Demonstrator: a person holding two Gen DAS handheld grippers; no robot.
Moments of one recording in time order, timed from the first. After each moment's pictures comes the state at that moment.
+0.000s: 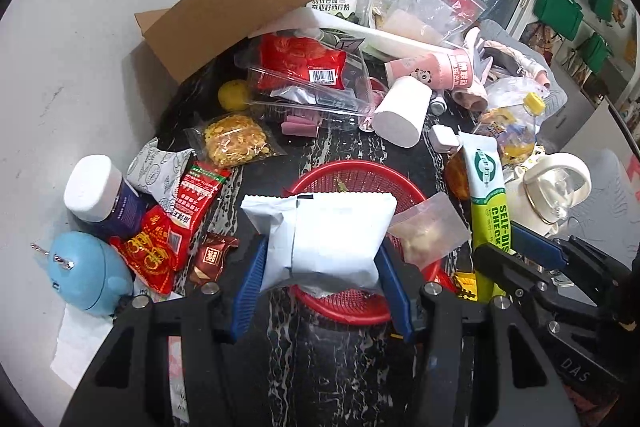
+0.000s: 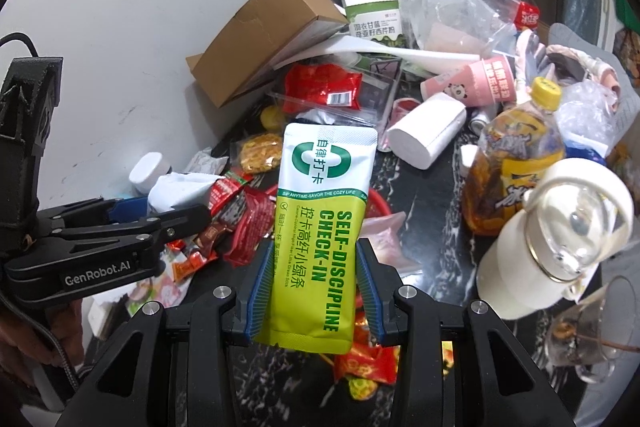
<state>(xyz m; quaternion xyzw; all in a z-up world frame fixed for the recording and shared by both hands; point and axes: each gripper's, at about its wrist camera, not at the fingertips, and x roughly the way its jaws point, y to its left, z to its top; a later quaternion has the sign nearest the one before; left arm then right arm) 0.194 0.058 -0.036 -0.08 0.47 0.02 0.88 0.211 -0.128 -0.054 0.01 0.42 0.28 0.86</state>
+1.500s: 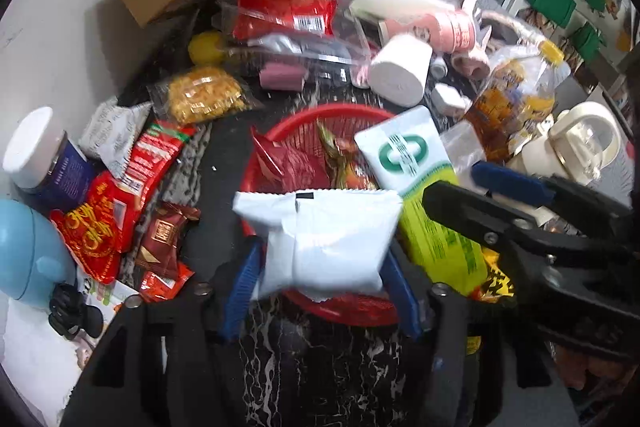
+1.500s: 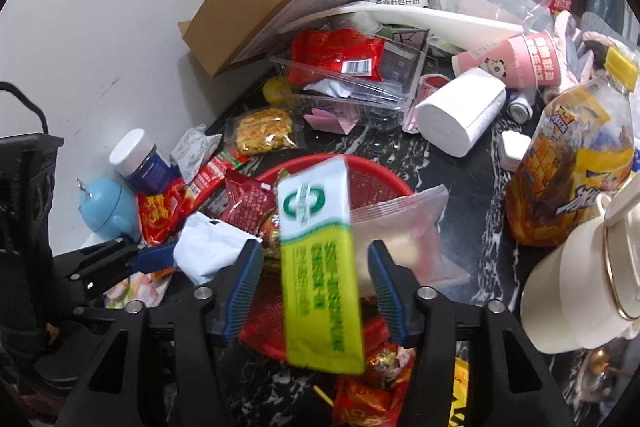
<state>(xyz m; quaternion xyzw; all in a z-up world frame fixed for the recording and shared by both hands) 0.206 0.050 -0.115 -0.09 0.49 -0.01 0.87 0.246 -0.095 -0.106 -0.01 0.43 0.31 0.85</state>
